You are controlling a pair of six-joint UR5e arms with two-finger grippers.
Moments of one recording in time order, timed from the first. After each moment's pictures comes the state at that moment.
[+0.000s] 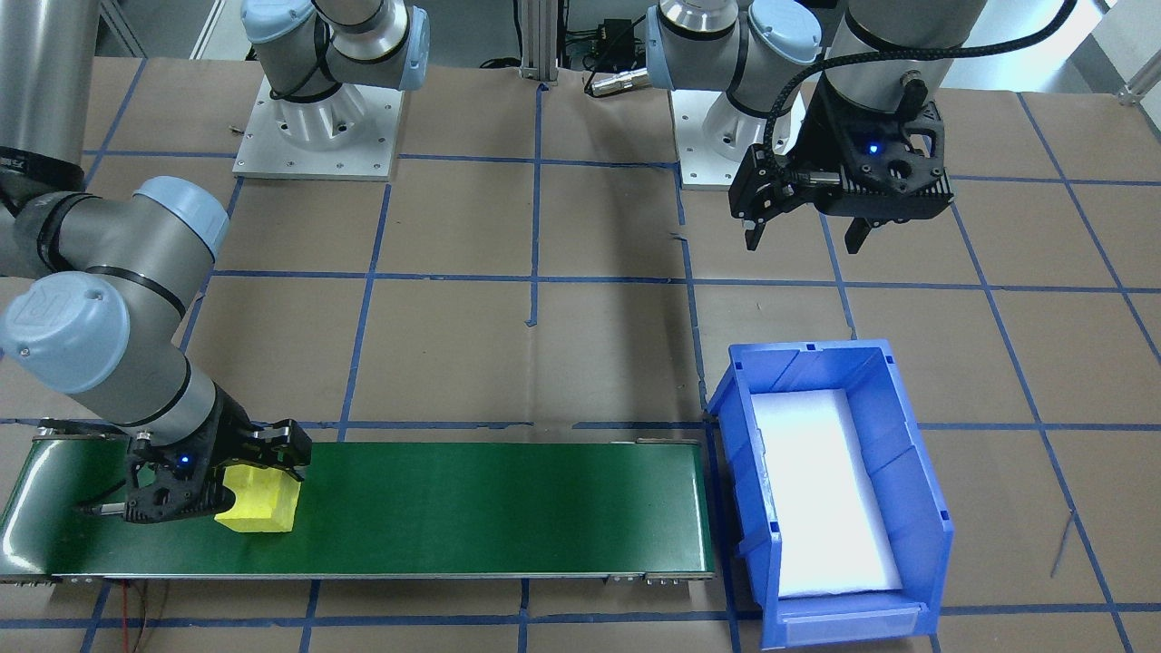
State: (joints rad) left arm -1.58 -1.59 -1.51 -1.55 1.61 0.04; right arm 1.44 -1.13 1.64 -2.14 -1.49 -0.30
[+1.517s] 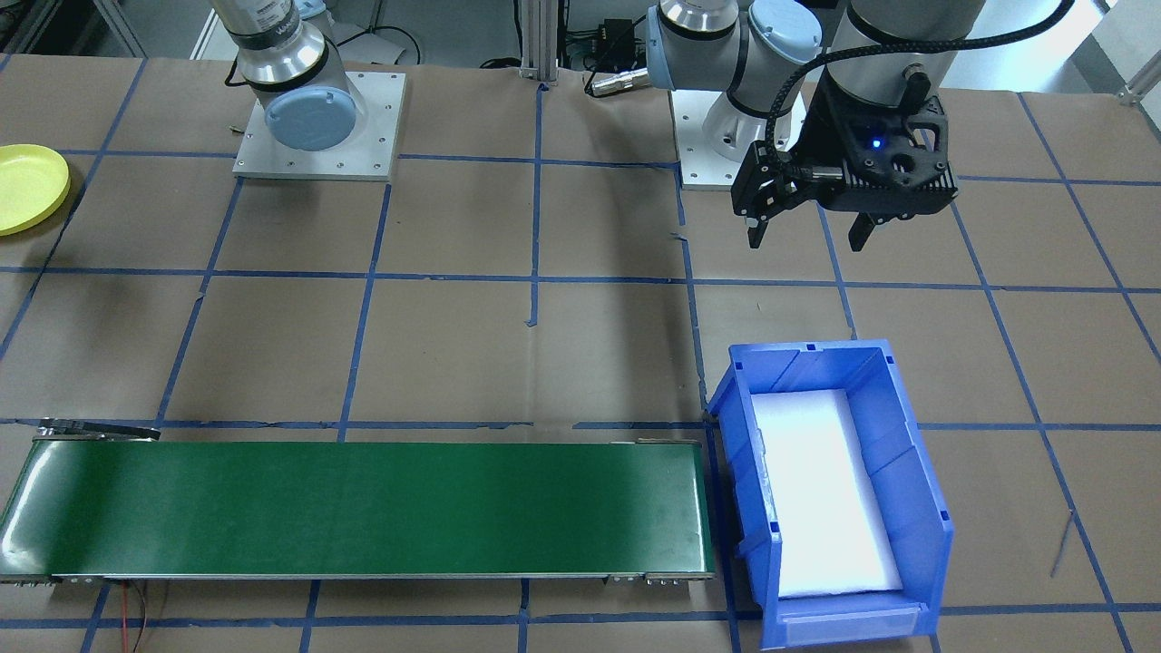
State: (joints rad) left arm -1.58 -1.59 -1.51 -1.55 1.62 0.04; right arm 0.29 -1.43 1.91 -1.99 -1.74 -1.40
